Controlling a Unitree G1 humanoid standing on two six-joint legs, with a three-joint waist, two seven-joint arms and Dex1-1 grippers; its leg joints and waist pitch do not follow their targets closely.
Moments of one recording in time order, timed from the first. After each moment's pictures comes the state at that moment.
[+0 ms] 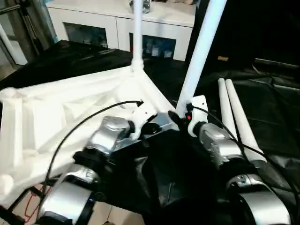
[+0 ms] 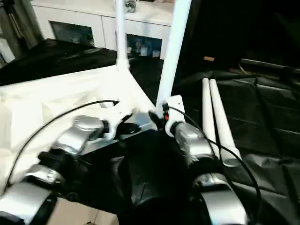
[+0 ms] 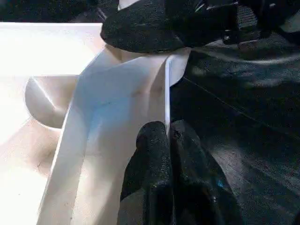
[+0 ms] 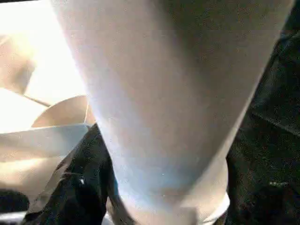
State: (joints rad) left arm -0.72 0.14 -0.22 0.74 0.09 0.24 -0.84; right arm -0.67 -0.07 -0.03 0.92 0.11 0.04 0.36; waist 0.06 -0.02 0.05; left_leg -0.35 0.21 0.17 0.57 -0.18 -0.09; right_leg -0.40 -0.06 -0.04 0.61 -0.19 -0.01
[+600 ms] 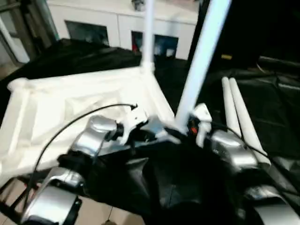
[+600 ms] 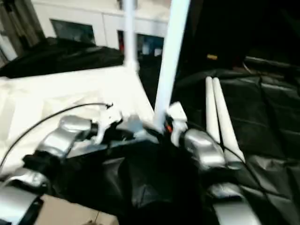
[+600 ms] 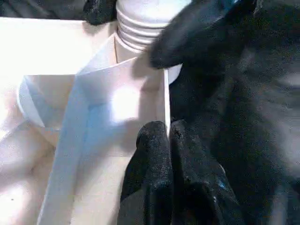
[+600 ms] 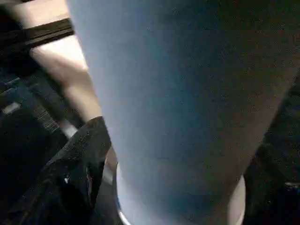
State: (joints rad) left arm -0.66 0.30 -0.27 0.68 0.04 0.11 -1.22; right arm -0.50 -0.25 0.08 0.71 0.17 0.00 1.03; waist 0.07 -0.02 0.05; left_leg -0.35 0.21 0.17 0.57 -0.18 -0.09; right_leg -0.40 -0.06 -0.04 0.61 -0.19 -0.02
